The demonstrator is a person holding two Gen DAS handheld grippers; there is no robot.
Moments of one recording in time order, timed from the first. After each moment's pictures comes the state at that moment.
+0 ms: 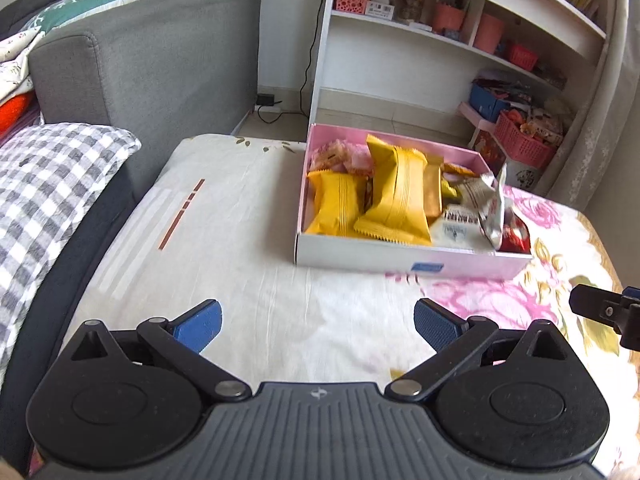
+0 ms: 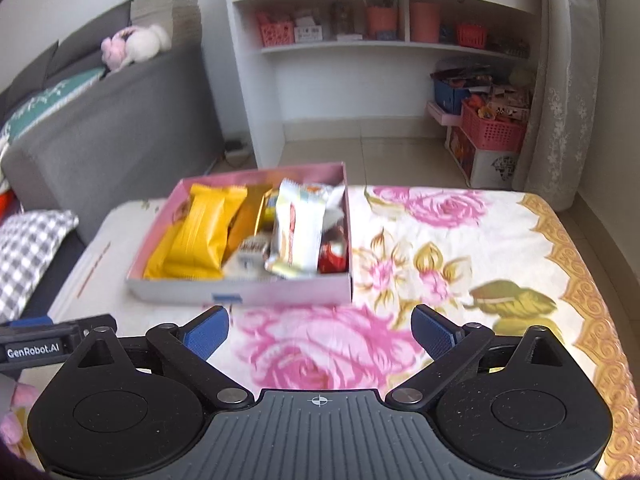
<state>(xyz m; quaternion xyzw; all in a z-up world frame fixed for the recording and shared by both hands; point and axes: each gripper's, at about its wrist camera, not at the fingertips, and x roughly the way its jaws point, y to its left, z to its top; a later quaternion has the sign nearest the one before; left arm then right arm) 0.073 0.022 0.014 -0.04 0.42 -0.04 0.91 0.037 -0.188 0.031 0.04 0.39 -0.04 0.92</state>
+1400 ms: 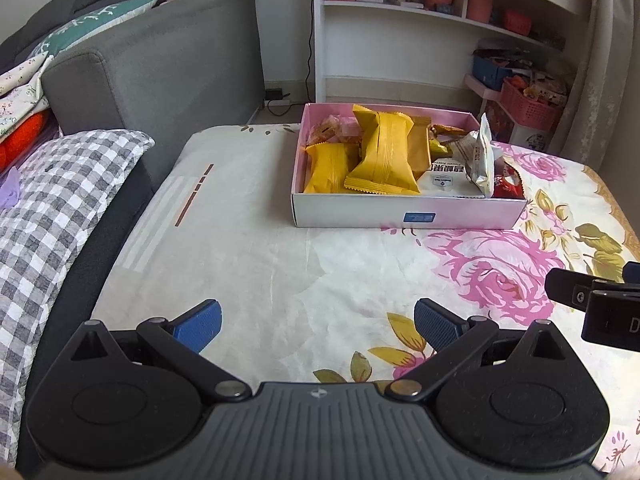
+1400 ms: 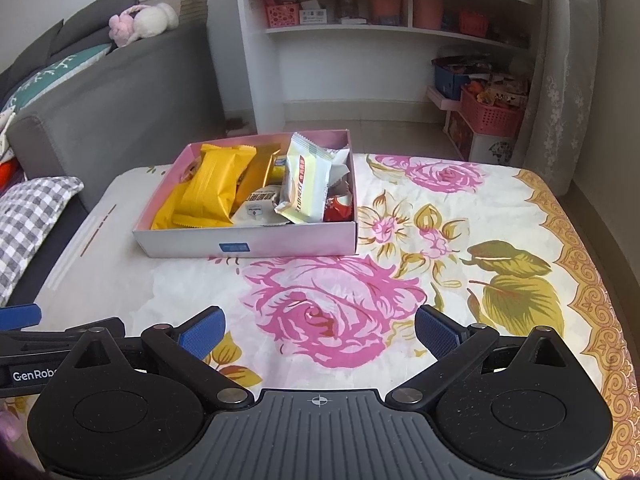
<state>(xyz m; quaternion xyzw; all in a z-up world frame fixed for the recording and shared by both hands) 0.035 -0.008 0.012 0.02 0.43 -0.01 0.90 0.015 -0.180 0.016 0.04 0.41 -0.04 0.91</state>
